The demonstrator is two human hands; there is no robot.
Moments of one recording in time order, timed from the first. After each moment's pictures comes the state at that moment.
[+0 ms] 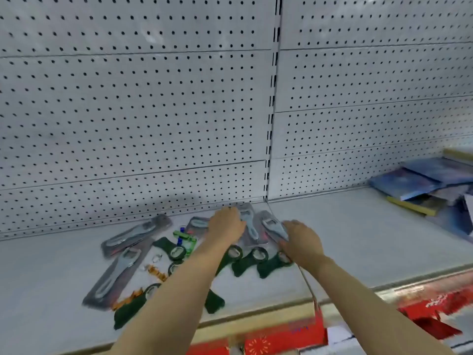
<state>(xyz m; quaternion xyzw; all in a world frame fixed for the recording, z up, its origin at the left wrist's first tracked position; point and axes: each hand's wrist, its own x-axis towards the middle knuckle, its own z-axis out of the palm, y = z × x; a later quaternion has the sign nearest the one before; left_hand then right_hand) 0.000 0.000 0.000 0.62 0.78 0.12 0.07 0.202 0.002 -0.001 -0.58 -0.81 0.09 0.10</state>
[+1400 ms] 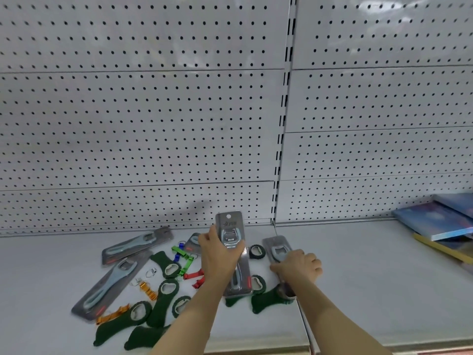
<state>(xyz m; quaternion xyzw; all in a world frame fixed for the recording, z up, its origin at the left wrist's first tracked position) 0.019 -0.016 -0.018 0.36 0.81 0.44 0.15 0.177 0.054 -0.025 -0.73 -0.65 0.20 0.02</state>
